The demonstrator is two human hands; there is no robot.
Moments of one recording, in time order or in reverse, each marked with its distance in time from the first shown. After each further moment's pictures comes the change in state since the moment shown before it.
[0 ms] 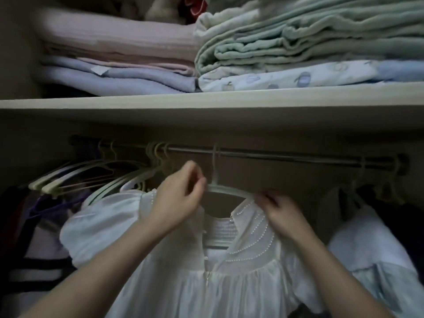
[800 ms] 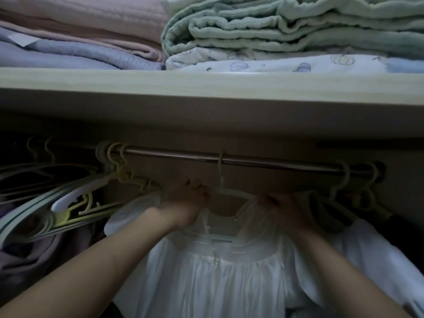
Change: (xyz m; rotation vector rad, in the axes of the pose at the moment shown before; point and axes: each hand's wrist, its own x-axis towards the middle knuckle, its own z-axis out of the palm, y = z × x) left_hand 0.066 -0.056 0.101 0.810 -0.547 0.541; right_hand 0.065 0.079 -0.032 -0.120 0.105 0.114
